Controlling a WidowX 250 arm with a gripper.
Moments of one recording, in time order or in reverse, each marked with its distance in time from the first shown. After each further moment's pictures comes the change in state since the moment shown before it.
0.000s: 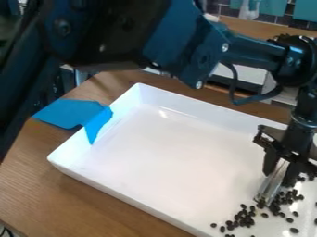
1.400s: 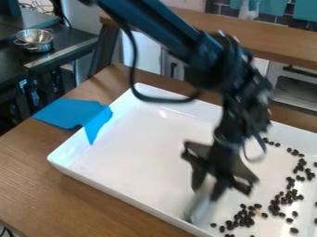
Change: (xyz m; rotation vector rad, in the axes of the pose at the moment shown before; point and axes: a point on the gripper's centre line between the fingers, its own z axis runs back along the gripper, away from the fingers) arm -0.093 0.057 -0.002 0.105 -0.028 0.139
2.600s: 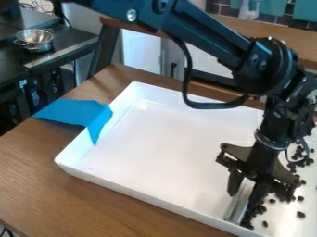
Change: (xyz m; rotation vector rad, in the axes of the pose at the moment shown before) arm 0.022 -0.044 0.007 -0.051 0.059 0.016
